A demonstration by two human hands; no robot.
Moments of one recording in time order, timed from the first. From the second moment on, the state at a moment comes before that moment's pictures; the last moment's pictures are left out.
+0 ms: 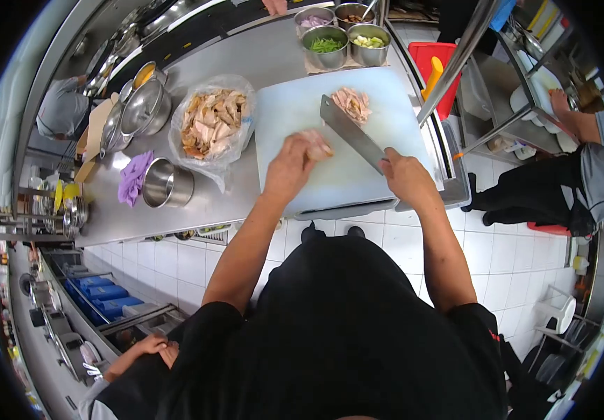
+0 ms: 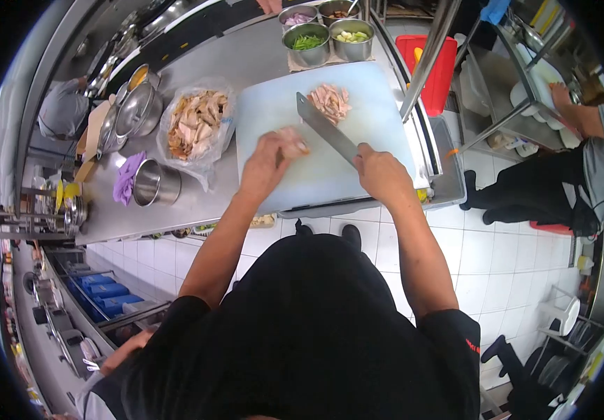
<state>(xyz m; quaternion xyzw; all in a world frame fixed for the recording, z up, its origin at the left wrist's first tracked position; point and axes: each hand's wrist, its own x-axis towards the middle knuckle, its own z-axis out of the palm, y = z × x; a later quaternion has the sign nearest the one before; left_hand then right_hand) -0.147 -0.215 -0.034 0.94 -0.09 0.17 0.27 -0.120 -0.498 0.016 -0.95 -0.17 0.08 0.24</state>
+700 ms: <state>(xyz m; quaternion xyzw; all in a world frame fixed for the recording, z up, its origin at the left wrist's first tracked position) -0.157 -0.228 -0.053 0.93 -0.04 0.23 0.28 -0.133 -0.479 0.007 -0.94 -0.24 0.12 0.23</state>
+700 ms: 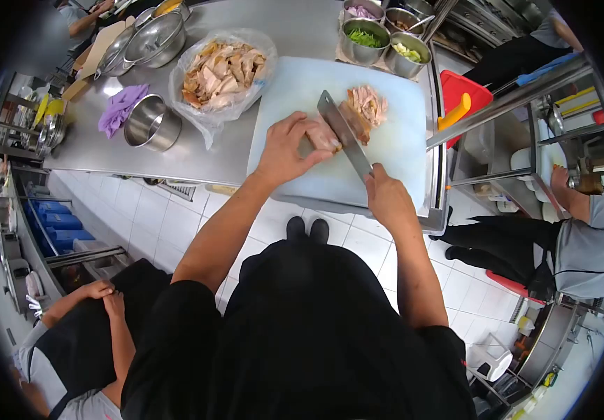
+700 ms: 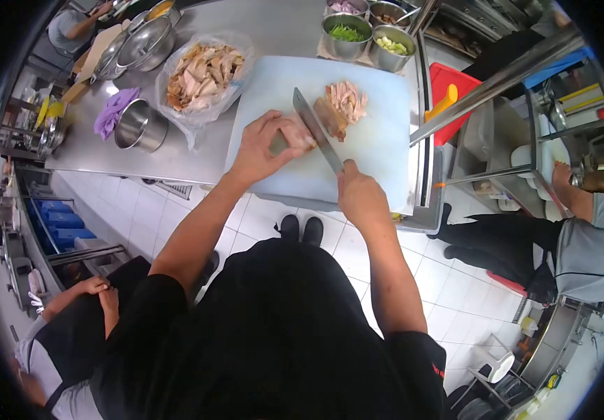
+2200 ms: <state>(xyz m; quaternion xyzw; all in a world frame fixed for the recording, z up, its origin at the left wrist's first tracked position) -0.003 -0.217 -0.016 0.91 -0.15 0.15 0.34 -0.148 -0.485 0.082 -0.98 -0.10 -0.02 0.18</state>
